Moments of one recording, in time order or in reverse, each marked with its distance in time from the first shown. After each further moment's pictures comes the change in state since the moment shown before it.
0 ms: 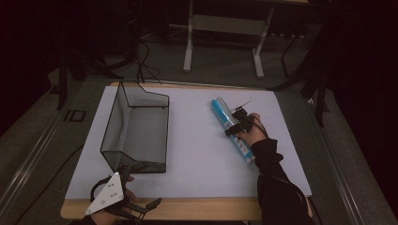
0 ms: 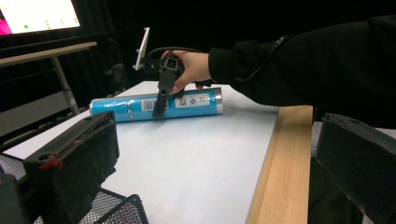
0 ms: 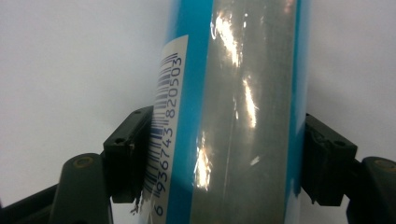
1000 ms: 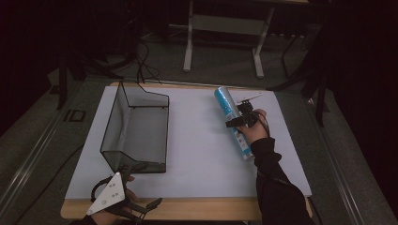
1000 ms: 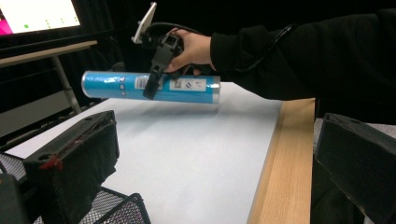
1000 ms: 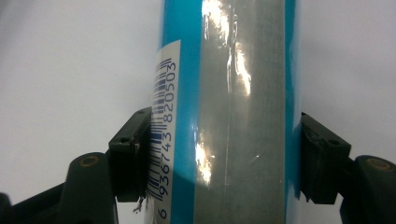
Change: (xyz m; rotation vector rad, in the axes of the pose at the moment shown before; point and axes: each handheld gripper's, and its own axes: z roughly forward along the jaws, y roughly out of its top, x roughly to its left) left arm 0.000 0.000 0.001 0.010 0.004 0.010; right arm 0.003 0.006 -0.037 -0.139 0.027 0.169
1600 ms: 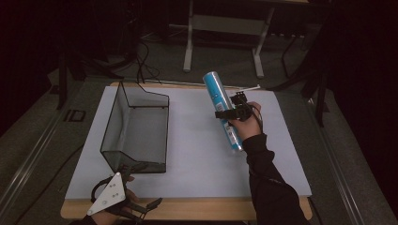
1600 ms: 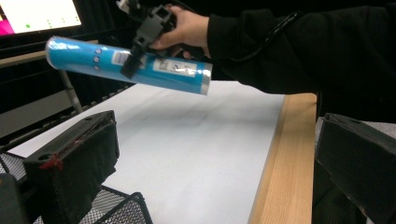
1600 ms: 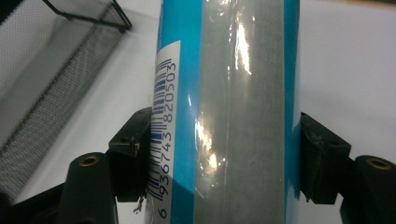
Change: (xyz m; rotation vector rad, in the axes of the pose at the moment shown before) left arm -0.001 0.000 0.000 0.007 0.007 0.003; right arm 0.044 0.021 -0.035 -0.165 0.096 -0.030
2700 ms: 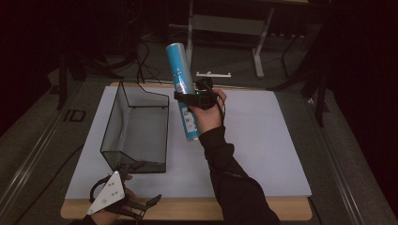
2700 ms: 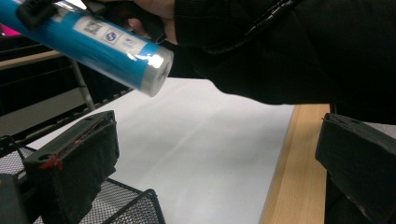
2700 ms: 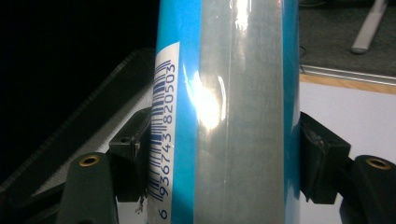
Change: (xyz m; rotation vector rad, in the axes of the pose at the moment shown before) left arm 0.002 0.001 -0.001 0.003 0.050 0.001; right arm 0.125 0.051 -0.003 -0.274 0.194 0.044
